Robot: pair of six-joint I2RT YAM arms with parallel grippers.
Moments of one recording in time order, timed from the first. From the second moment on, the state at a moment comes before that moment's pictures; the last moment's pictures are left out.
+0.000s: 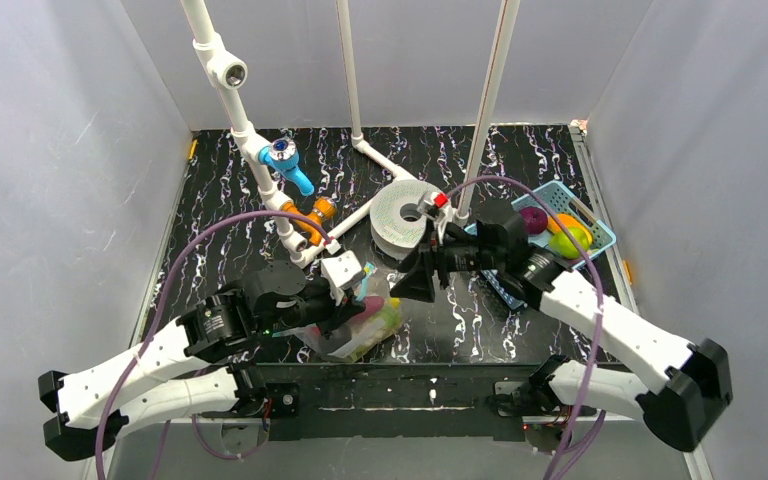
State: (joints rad) left arm -1.10 0.74 0.89 -0.60 0.01 -0.08; right arm 0.76 1.03 0.85 -0.11 -0.72 0.29
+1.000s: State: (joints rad) left arm -1.10 0.80 0.89 -0.61 0.04 -0.07; right arm 0.70 1.34 0.99 0.00 -1.18 0.33
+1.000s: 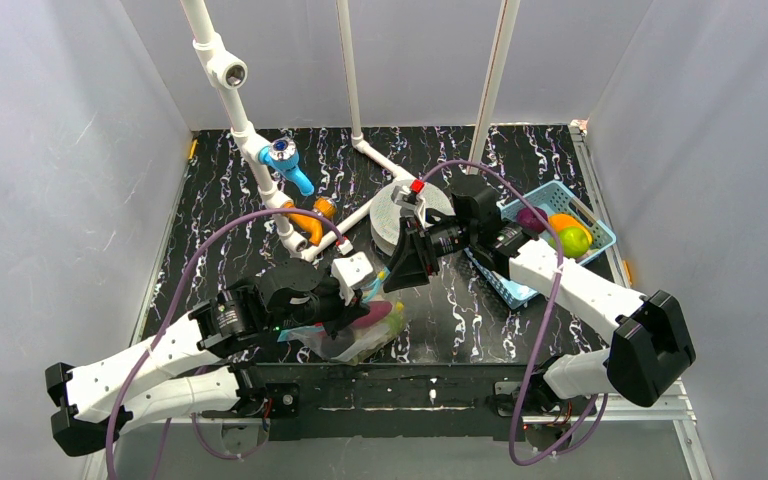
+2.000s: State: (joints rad) left arm -1.10 0.99 1.15 -0.67 -0.03 -0.29; right arm 0.69 1.31 0.89 0.14 -1.17 0.47
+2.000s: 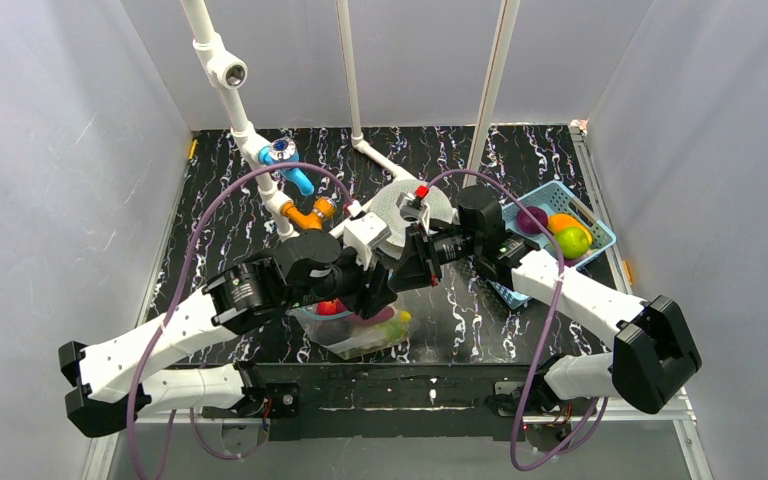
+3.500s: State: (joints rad) left arm -1.03 1.08 1.18 -0.66 0.12 -0.26; right arm 0.70 1.23 0.87 0.09 -1.13 0.45
